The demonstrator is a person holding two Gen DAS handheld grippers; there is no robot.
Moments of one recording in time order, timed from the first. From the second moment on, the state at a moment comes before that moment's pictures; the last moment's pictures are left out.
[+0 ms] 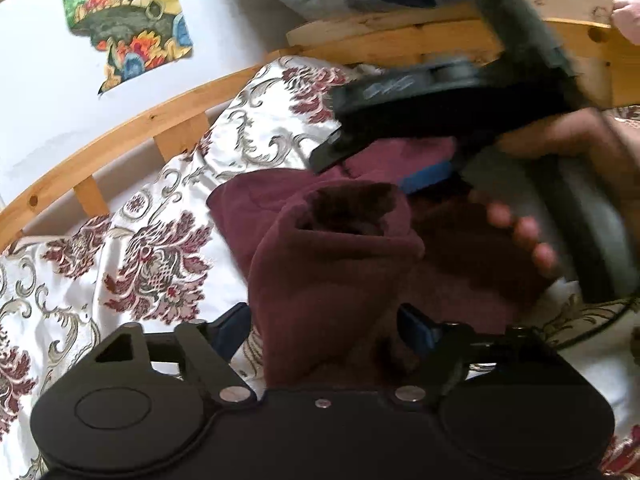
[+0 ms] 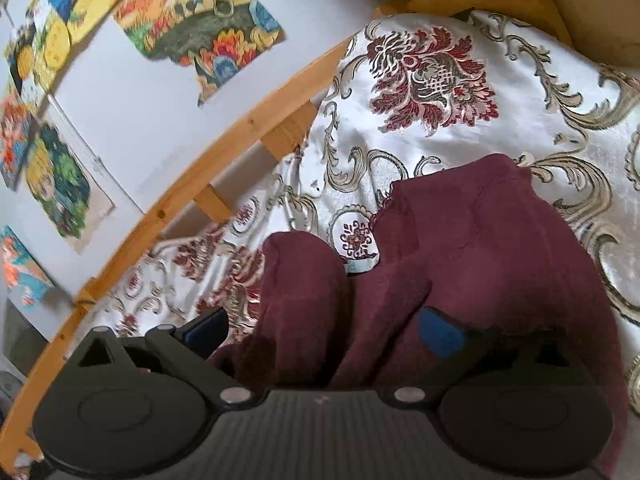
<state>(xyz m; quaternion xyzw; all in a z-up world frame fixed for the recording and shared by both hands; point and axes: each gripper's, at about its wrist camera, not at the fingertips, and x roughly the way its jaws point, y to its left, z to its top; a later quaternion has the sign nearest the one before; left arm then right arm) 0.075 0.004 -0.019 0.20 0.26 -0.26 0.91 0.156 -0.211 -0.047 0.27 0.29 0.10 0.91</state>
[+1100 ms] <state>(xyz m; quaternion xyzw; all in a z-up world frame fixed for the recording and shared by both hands) 0.035 -0.042 -0.004 0.22 0.20 -0.33 0.90 0.101 -0.256 -0.010 0.20 0.21 0.01 0.96</state>
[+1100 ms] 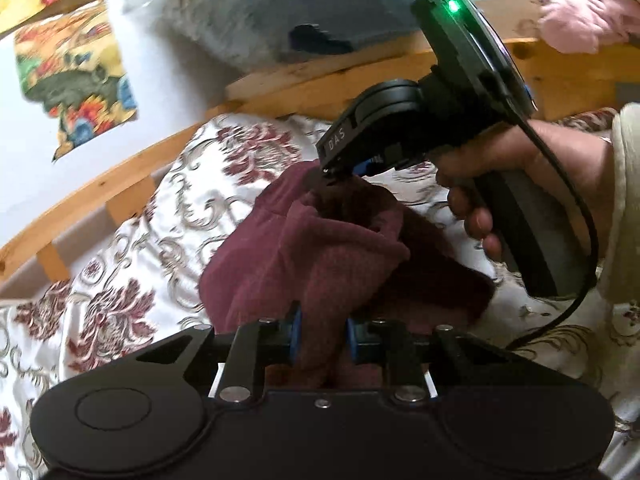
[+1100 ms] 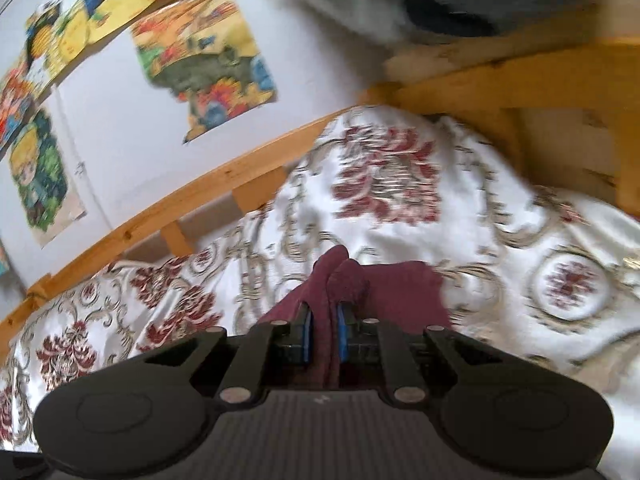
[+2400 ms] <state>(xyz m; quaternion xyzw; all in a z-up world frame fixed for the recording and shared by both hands) 0.020 -0.044 -0.007 0.21 0.23 -0.37 0.87 0.097 -0.282 -0.020 0.20 0.27 -0.04 0.94</state>
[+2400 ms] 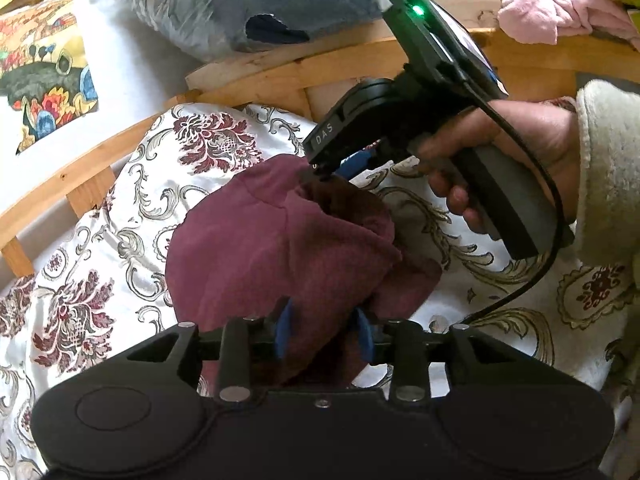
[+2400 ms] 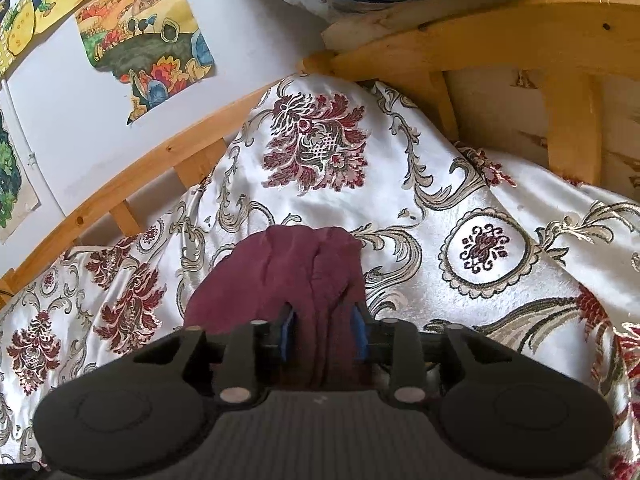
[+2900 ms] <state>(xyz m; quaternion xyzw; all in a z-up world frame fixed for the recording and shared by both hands) 0.044 -0.009 0.013 0.03 0.25 -0.37 0.89 0.099 -0.284 -0.023 0.18 0.27 -0.05 0.94</state>
